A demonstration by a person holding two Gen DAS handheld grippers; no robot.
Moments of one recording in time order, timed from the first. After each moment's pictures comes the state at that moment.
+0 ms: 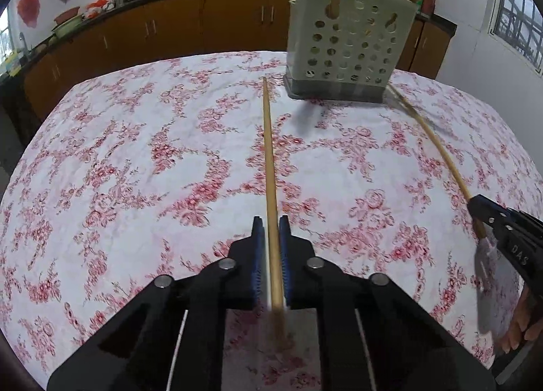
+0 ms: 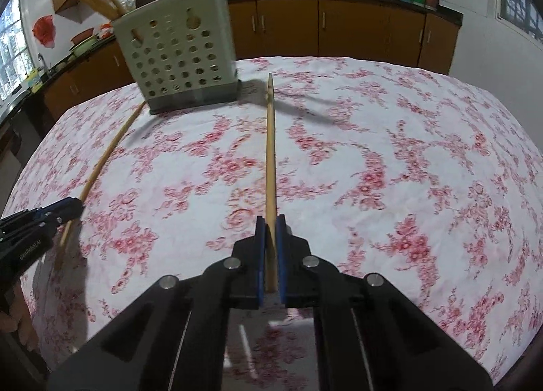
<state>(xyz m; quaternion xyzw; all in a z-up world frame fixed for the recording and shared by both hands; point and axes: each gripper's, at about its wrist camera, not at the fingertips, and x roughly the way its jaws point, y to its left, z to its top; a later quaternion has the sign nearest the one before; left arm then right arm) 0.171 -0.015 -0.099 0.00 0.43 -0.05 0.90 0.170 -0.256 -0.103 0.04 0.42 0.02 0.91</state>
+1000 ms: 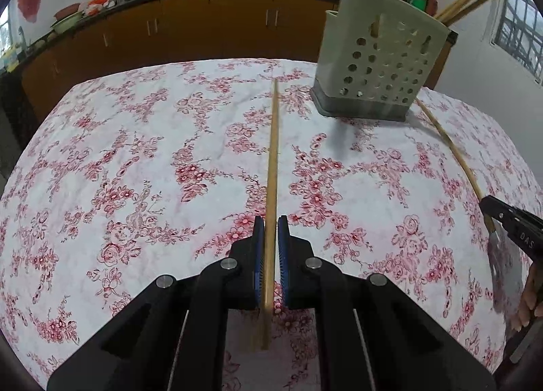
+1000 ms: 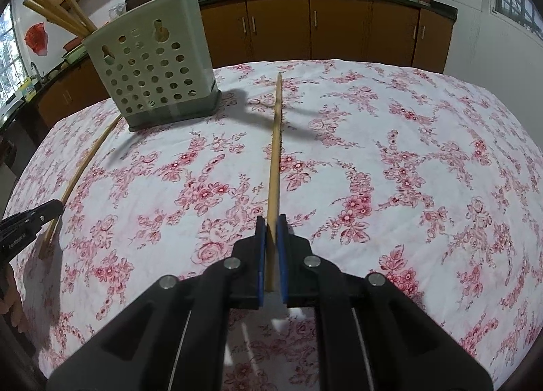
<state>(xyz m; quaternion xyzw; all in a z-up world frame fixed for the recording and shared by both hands) 0.189 0.015 -0.098 -0.01 0.43 -0.06 0.90 0.193 -0.266 -0.105 0.05 0.42 0.02 0.91</state>
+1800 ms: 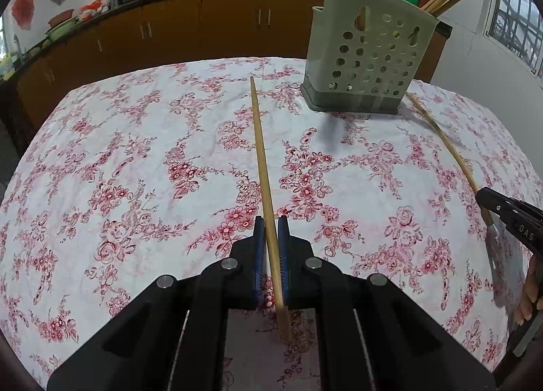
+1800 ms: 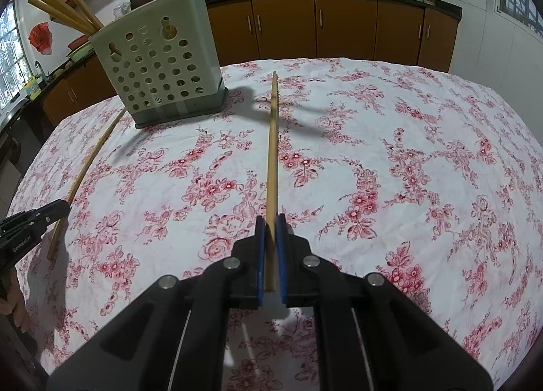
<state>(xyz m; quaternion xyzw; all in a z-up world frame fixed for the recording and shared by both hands) 0.186 0.009 -0.098 0.00 0.43 -0.07 0.90 0.190 -0.265 -0.105 0.05 0.42 0.03 0.90</state>
